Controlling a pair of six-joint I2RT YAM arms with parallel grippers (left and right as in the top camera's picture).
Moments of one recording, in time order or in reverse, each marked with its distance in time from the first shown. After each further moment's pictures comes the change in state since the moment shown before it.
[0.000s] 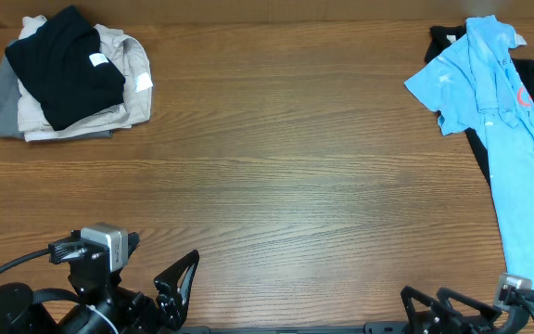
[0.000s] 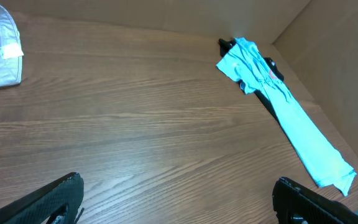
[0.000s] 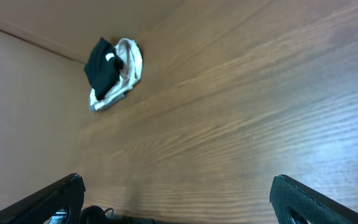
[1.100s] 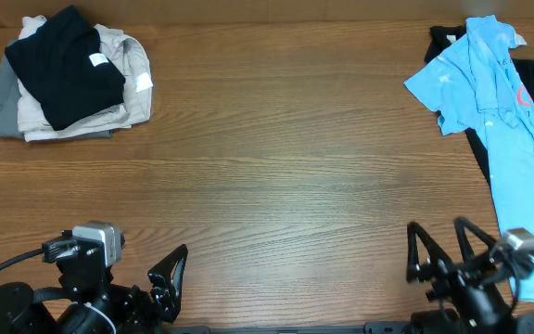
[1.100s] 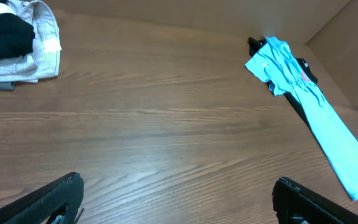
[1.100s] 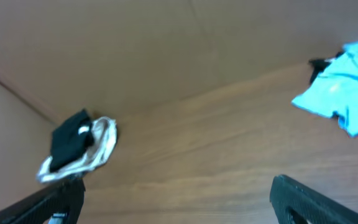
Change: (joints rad) left arm 0.000 0.000 -0.004 -0.003 -0.119 0.000; right arm 0.000 -0.151 -0.452 0.689 0.219 -0.189
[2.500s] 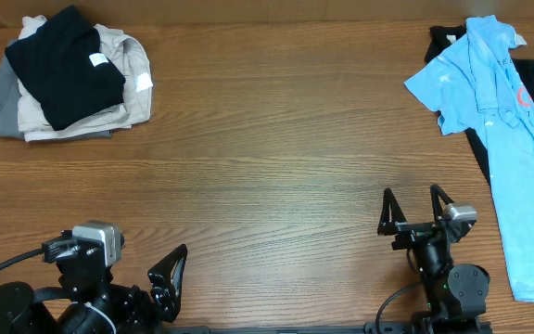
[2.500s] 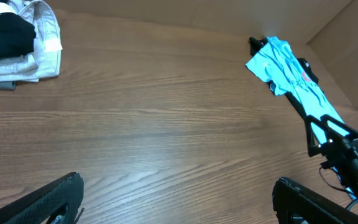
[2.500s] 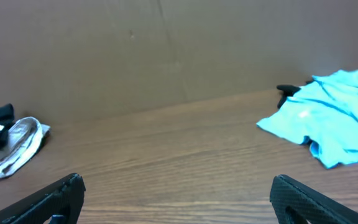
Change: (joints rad) left arm 0.000 0.000 -0.001 -0.001 -0.002 0.000; right arm -0.039 -0.093 -0.701 0.739 0.081 -0.188
